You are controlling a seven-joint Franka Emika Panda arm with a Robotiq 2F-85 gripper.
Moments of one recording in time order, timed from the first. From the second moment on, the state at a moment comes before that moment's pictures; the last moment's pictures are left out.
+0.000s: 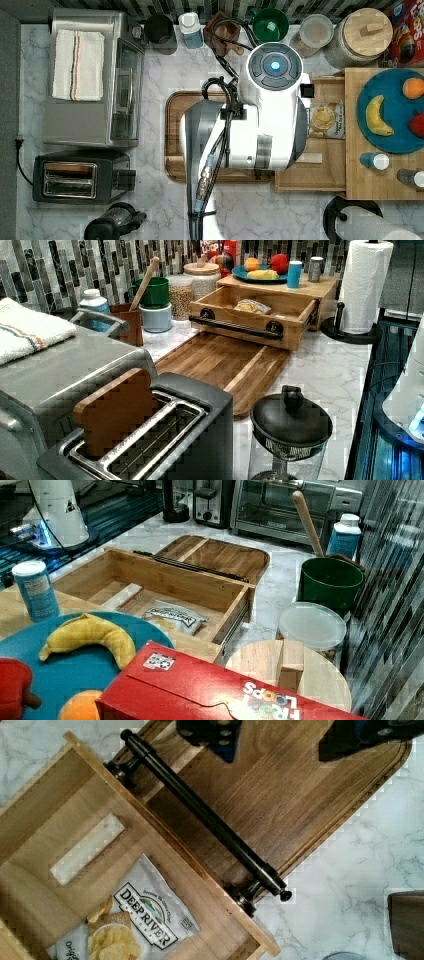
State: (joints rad) arm -0.04 0.05 -0.03 -1.85 -0.04 0.26 -0.07
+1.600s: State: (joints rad) arm -0.07 0.08 0.06 -1.99 0.08 0.21 -0.53
